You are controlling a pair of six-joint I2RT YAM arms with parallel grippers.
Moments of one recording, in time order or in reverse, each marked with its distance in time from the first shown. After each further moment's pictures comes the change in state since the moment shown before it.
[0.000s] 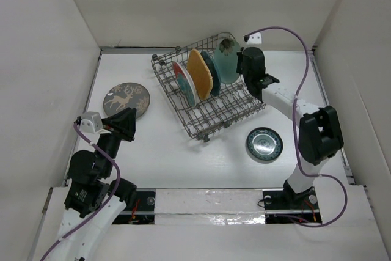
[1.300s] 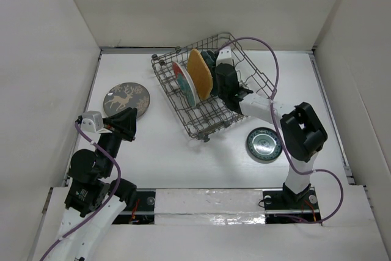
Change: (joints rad) left arm 0.000 0.009 0.000 0.000 0.007 0.000; right arm 0.230 0.135 -0.032 0.178 0.293 -0.226
